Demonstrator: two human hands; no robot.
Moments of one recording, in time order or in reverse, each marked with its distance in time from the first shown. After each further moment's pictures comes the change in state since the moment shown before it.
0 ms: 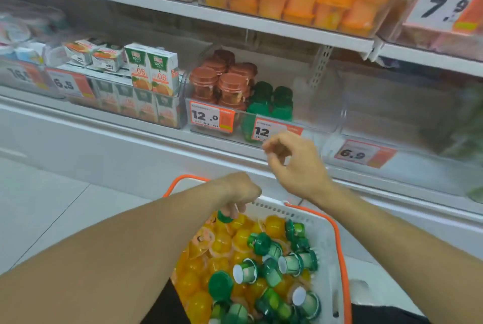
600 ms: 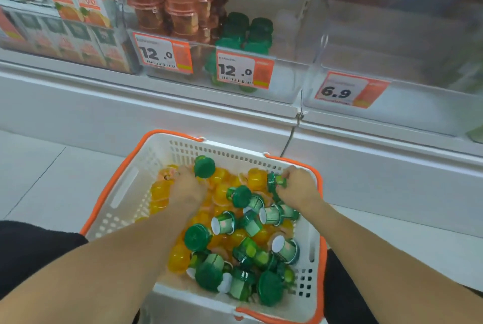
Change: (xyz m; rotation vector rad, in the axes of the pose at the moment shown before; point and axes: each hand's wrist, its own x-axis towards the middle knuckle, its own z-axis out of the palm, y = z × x) left_hand 0.101 -0.123 0.134 -0.195 0.584 -0.207; right_hand -0.149 0.139 0.051 -0.323 -0.417 0.773
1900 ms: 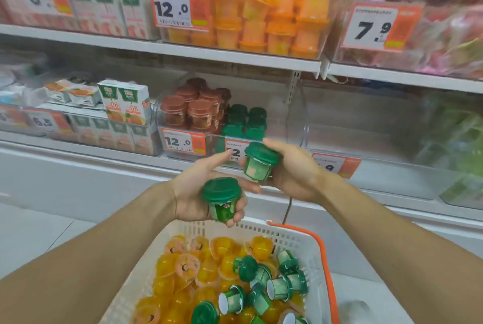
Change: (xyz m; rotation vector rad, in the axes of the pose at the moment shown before) left_hand -0.070 0.148 -0.200 -0.837 -1.170 0.107; right_hand -0.026 -0.143 -0.183 1.322 -0.383 -0.195
